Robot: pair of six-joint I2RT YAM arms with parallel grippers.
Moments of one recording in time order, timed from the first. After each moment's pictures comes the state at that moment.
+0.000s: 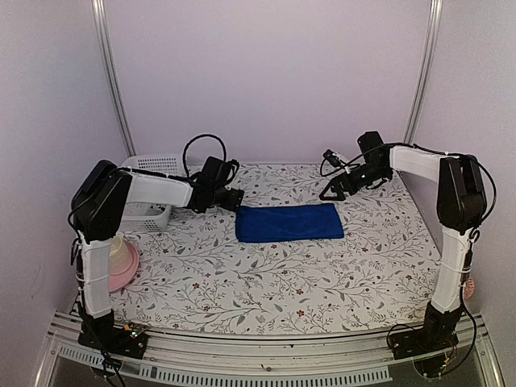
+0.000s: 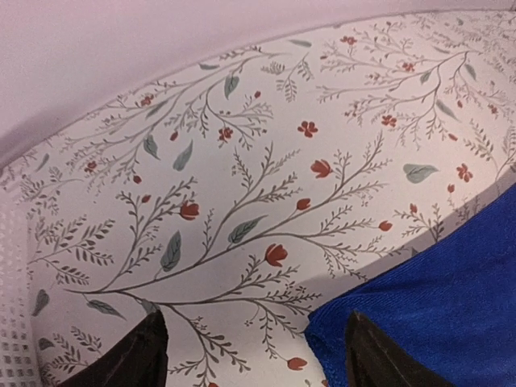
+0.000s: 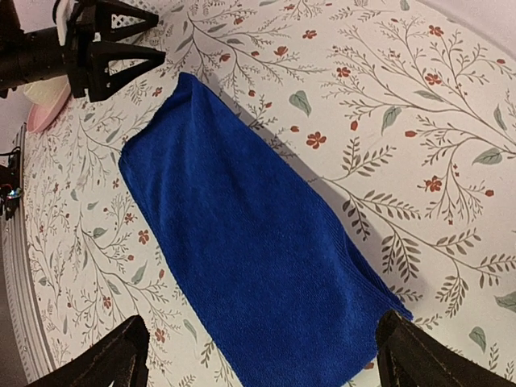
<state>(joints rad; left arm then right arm) -0.60 2.11 1.41 -0.01 -0.31 -0.07 0.25 2.03 1.62 -0.67 -0.68 -0.40</state>
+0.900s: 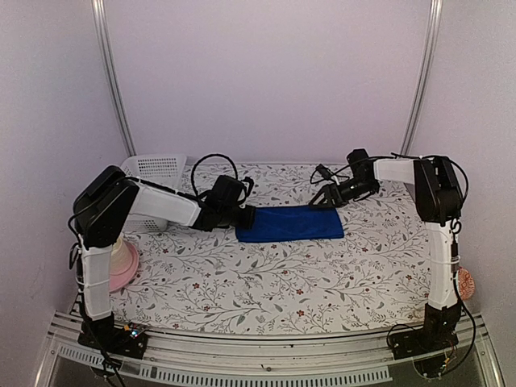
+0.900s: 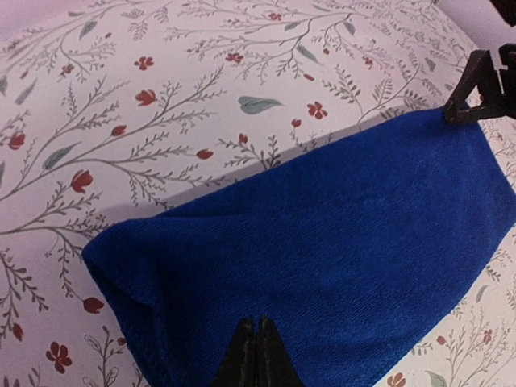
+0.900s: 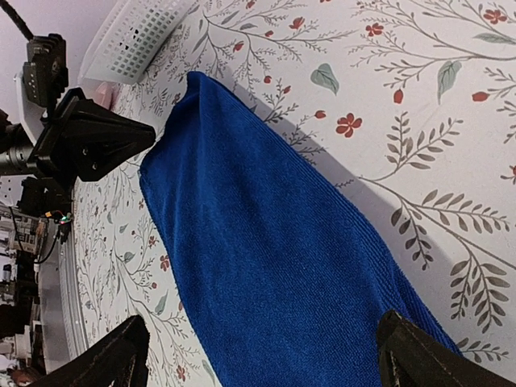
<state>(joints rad) -0.73 2.08 1.28 0.14 -0.10 -0.31 0.25 2.27 1.71 -0.61 -0.91 -0.26</state>
